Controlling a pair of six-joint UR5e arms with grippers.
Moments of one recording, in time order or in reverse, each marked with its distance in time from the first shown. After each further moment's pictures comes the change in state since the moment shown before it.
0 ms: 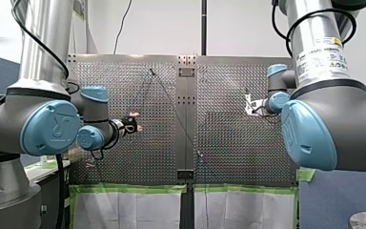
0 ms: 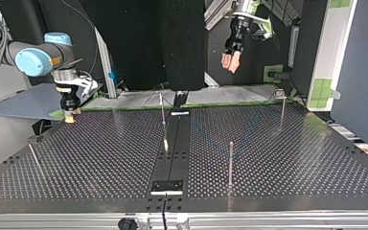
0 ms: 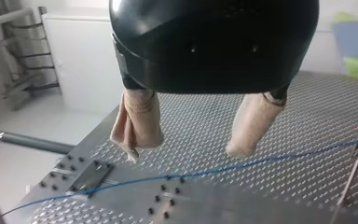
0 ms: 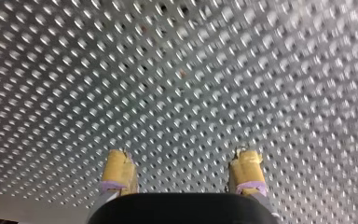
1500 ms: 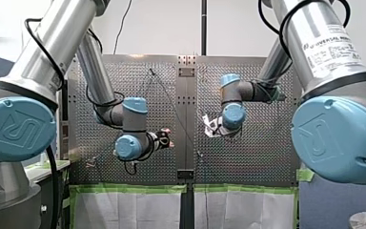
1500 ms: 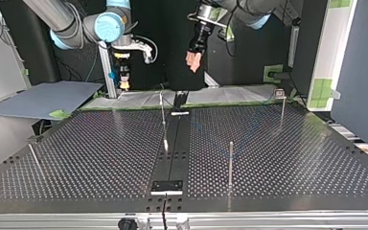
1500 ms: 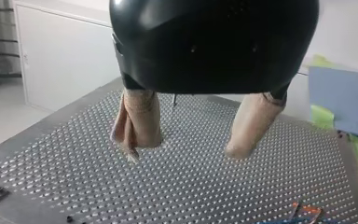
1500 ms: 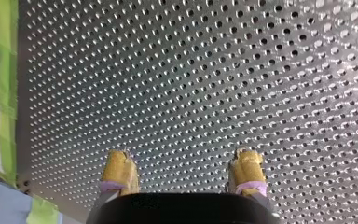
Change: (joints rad) left arm -0.393 -0.291 0.303 -0.152 -0.308 -0.081; right arm 0.423 0.012 0.177 -0.025 0.423 -0.131
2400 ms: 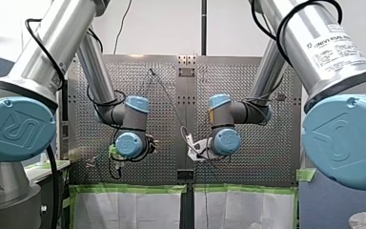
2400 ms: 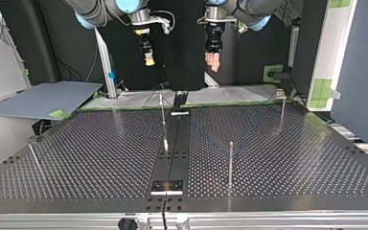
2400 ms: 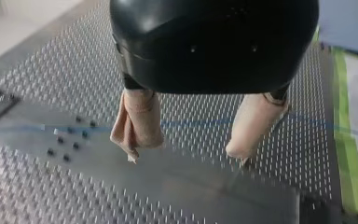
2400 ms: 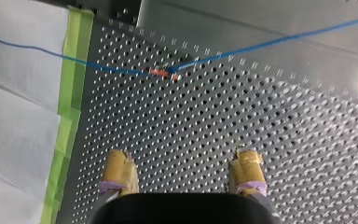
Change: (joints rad) left arm 0.016 0.000 0.010 -0.154 -0.272 -0.028; right arm 0.127 0.079 0.173 -0.257 -0.094 0.059
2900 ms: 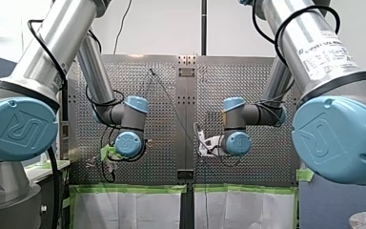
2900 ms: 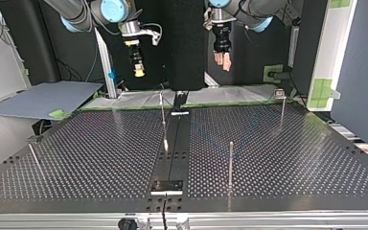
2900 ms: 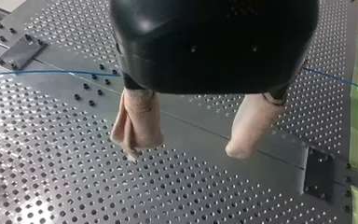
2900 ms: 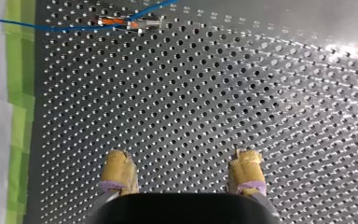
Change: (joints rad) left arm 0.022 0.000 -0.001 -0.044 -0.112 -0.090; right arm -0.125 0.009 0.005 -0.137 -0.122 0.010
